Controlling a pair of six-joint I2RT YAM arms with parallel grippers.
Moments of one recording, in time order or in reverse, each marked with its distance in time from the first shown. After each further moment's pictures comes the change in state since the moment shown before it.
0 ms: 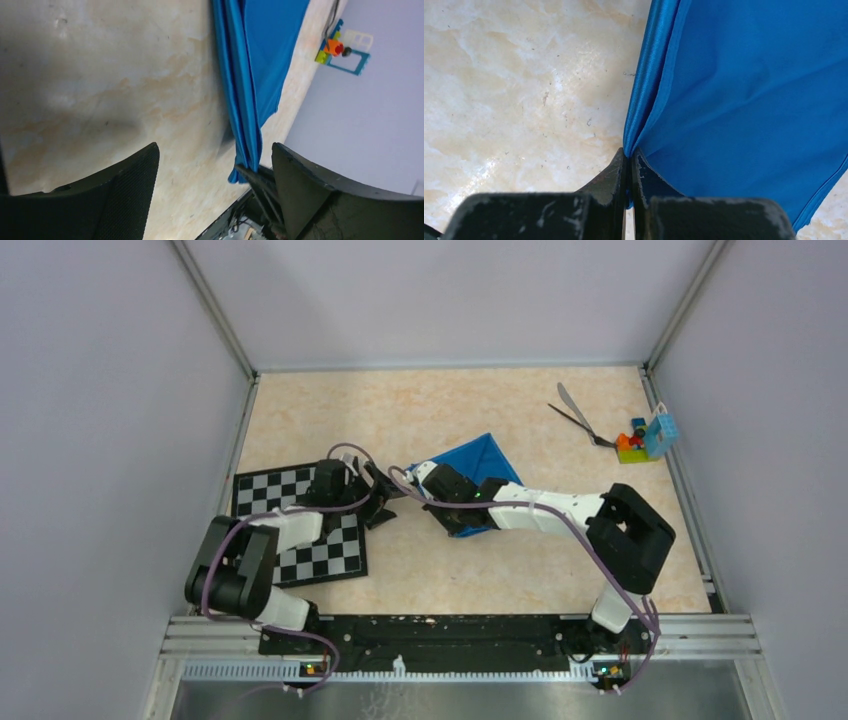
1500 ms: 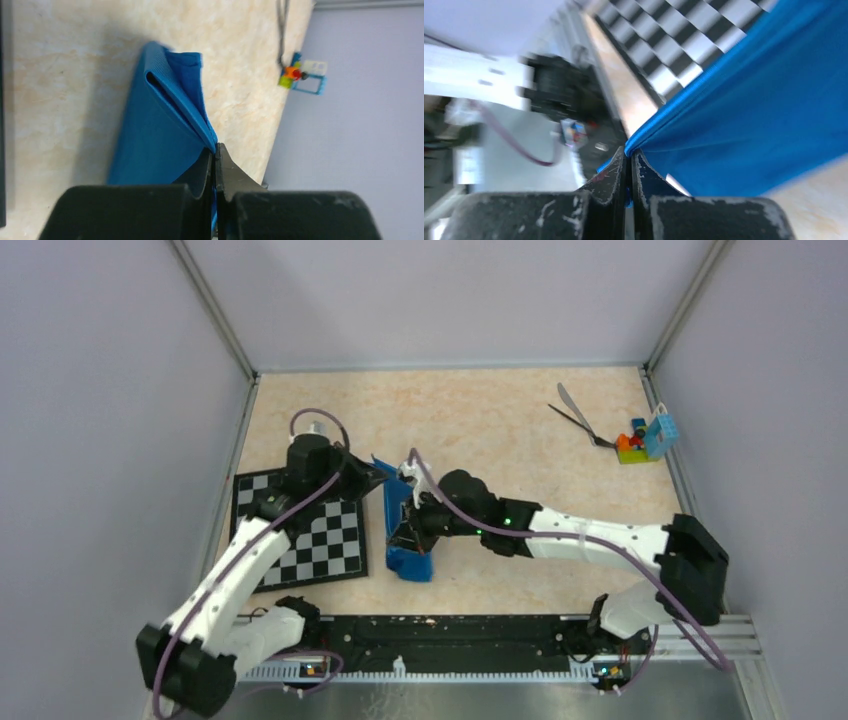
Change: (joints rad) left arm -0.136 -0.355 0.339 -0.623 -0.340 -0.067; right arm 0.156 -0.248 -0.089 0.346 -0.378 0.319
